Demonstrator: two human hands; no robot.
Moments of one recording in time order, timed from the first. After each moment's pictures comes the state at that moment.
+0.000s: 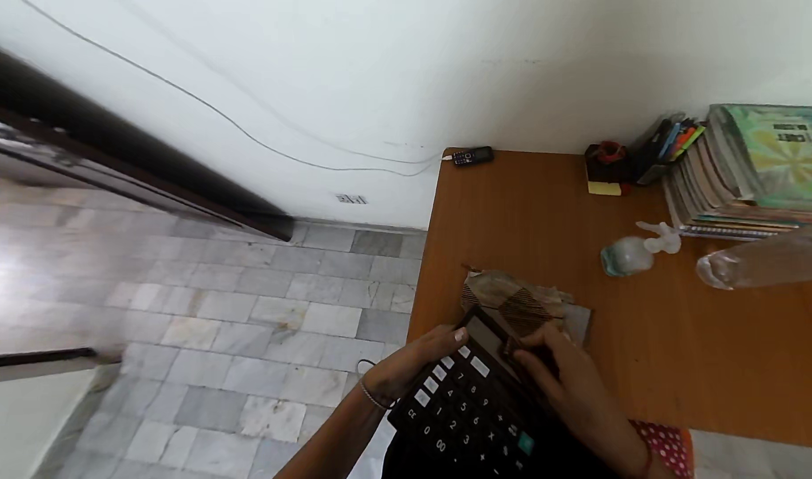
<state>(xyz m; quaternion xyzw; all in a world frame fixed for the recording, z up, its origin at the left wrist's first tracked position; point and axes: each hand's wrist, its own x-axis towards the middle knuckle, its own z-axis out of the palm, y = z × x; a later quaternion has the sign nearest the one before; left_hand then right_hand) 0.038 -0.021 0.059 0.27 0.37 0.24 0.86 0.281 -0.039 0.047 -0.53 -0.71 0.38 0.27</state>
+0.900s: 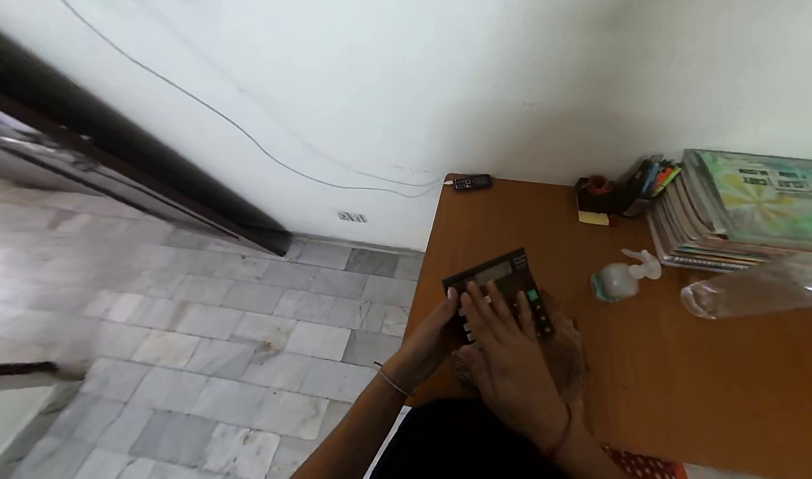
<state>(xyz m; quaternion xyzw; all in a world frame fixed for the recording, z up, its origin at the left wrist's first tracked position) 0.076 0.003 0.046 0.25 0.45 0.42 0.75 0.229 -0.013 0.034 -0.43 -0.84 0.11 0.31</state>
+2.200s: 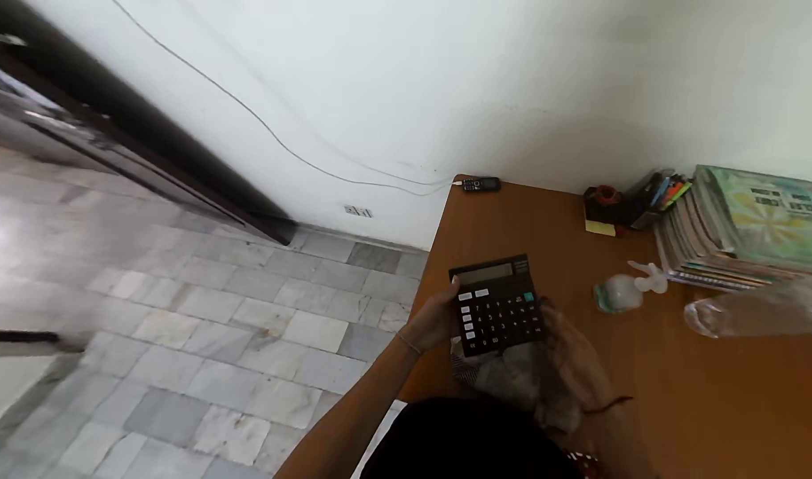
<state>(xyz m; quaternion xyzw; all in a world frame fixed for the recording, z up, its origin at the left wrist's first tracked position) 0.064 0.034 -0.018 0.19 0.40 0.40 0.80 0.314 0.020 -0.019 -0.59 -0.29 0.64 0.39</state>
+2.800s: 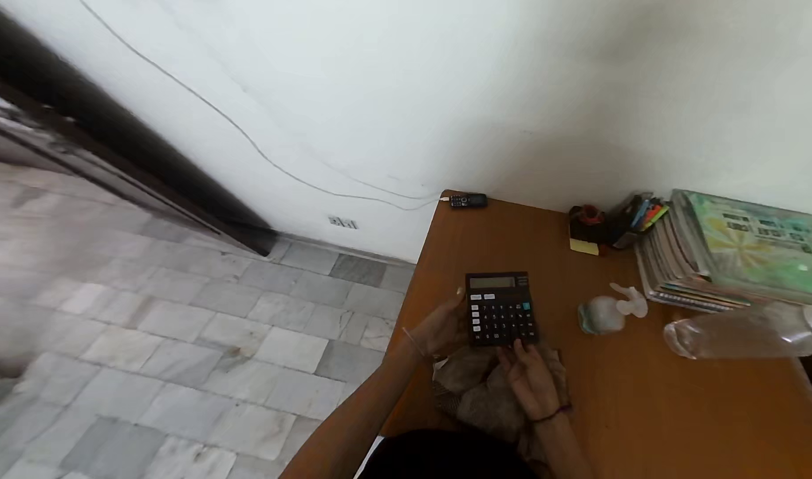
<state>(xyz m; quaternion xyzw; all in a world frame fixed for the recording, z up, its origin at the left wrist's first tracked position) 0.083 0.084 -0.081 0.25 0.41 0.32 0.82 0.281 0.032 -0.063 -0.52 -0.01 0.69 0.51</state>
